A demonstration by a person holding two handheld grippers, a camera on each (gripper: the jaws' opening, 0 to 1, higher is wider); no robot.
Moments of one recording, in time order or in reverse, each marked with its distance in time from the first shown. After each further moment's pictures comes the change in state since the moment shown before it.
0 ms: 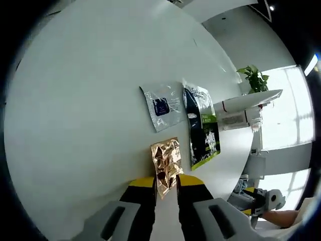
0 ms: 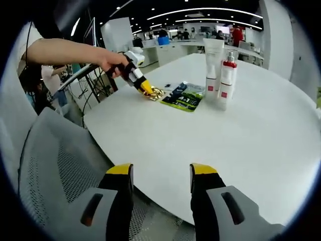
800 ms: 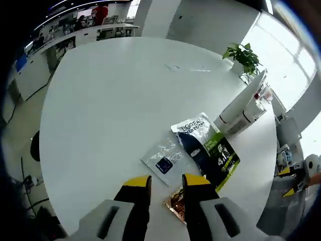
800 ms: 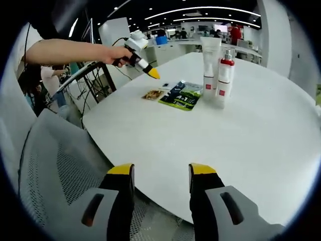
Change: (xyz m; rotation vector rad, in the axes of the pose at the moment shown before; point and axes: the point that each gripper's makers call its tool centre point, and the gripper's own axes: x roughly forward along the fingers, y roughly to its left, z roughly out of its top) left arm -0.016 -0.007 0.085 0.570 -0.218 0.264; right arm 0.000 -0.004 -0.001 0.019 -0.001 -0.009
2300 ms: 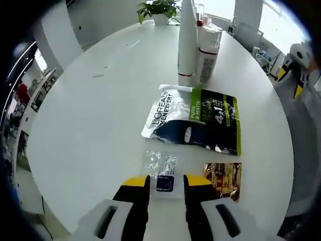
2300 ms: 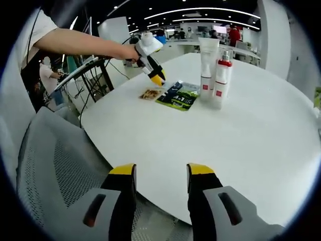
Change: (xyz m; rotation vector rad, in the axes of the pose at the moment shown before) left arm 0.024 0.003 0.002 0.714 0.190 -0.093; right arm -0.001 -0.005 -0.001 -0.016 0.002 -0.025
